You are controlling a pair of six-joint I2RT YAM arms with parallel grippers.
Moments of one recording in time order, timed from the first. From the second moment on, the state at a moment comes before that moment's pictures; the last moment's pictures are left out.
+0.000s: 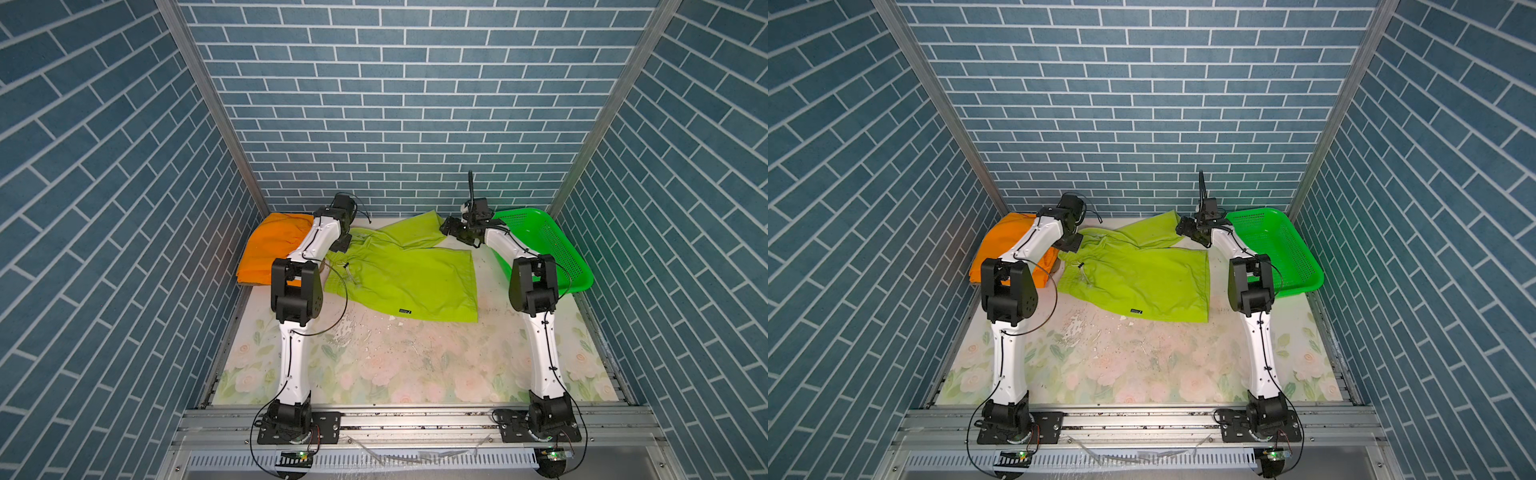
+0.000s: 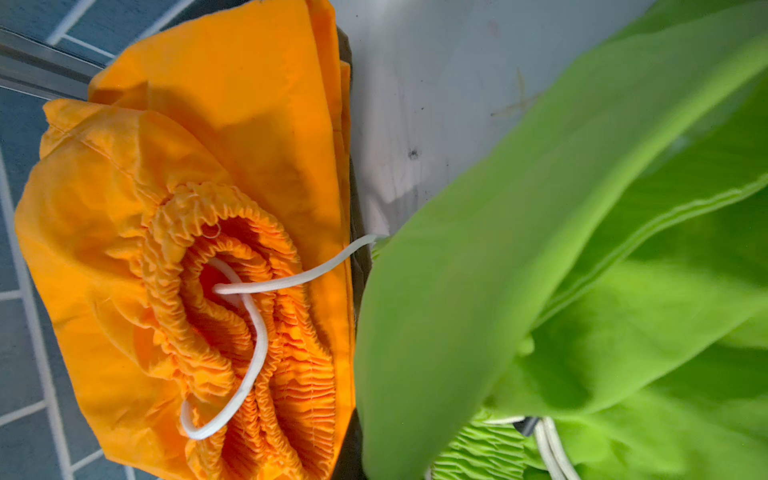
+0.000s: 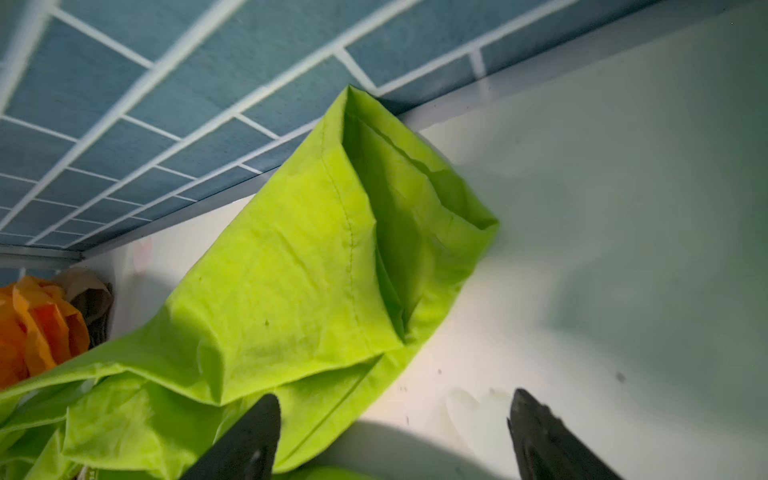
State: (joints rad) left arm -0.18 2.28 2.08 -1.00 -0.39 0.10; right arm 0.27 2.56 2.21 -0.44 -0.30 0.53
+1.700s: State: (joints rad) left arm -0.18 2.25 2.11 -1.00 -0.31 0.09; right arm 0.25 2.12 2.01 -0.53 -0.31 0.55
